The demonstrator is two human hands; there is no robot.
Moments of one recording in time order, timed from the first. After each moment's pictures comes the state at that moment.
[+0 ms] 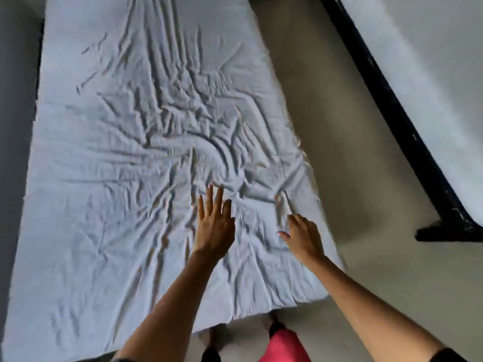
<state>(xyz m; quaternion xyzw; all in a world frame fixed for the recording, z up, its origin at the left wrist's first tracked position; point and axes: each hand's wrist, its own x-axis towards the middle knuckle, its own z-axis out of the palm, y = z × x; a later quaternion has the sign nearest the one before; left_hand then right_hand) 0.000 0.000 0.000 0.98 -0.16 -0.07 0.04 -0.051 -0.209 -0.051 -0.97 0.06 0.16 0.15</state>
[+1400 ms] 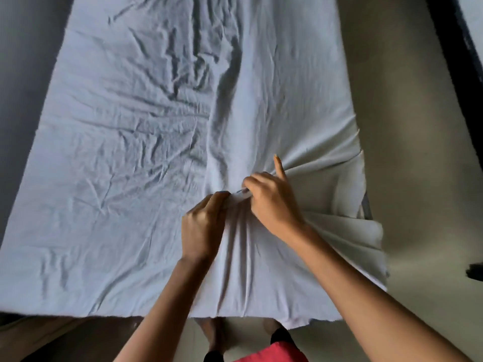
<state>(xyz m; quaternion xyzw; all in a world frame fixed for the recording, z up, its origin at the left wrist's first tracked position) -0.038 0.036 -0.041 0.95 0.00 0.12 0.27 0.011 -0.108 -0.045 -0.94 -0.23 -0.03 0.25</state>
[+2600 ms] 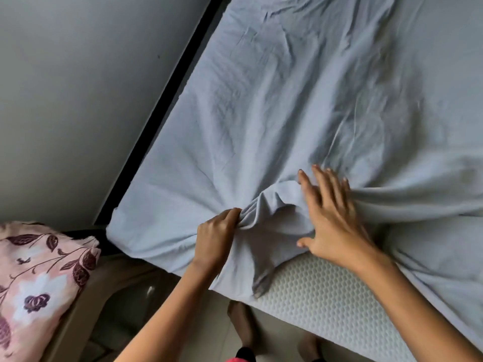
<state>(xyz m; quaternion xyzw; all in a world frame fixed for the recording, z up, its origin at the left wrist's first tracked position) -0.125 0.264 -0.048 0.97 0.12 0.06 0.21 -0.016 0.065 -0.005 -0.93 -0.36 0.05 0.08</state>
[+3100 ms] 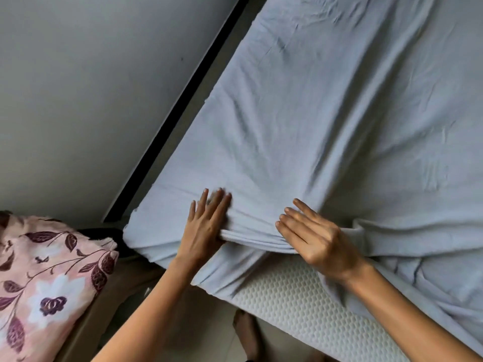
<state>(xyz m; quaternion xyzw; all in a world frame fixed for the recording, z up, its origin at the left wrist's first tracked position) -0.136 0.362 -0.081 0.98 0.10 -0.02 0.15 -0.024 0.135 -0.027 -0.77 -0.60 -0.17 0.15</state>
